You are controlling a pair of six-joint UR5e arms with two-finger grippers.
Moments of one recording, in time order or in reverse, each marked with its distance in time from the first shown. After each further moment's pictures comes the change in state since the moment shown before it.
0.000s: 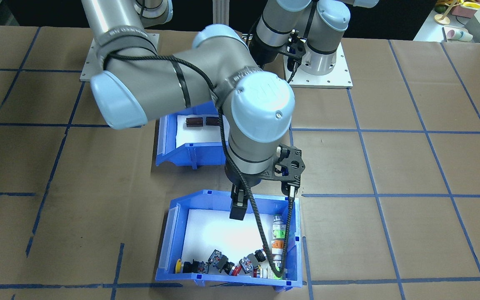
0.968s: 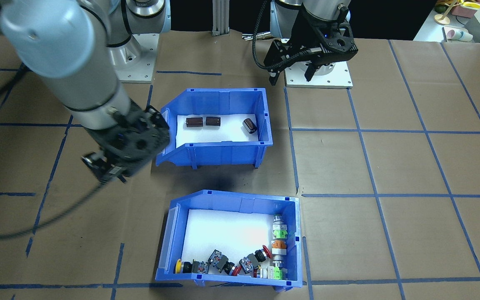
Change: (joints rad) left arm 0.195 -0.037 0.369 -0.239 0.108 1.139; right arm -0.280 -0.320 0.274 -0.005 0.094 0.256
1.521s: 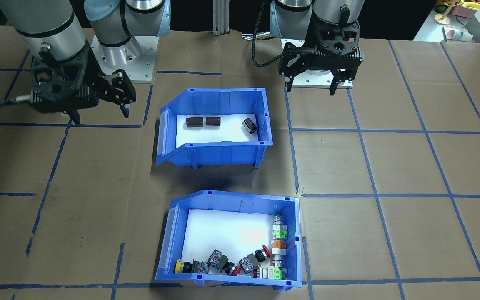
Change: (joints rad) left arm 0.005 -0.079 0.121 0.014 0.150 0.557; right arm -0.134 -0.270 0.263 -0.014 -0.019 0.529
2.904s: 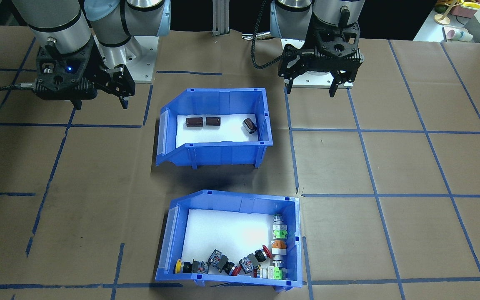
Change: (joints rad) left arm 0.000 -0.010 0.004 0.017 0.004 0.005; right arm -0.005 -0.107 0.142 0.003 -0.060 0.171
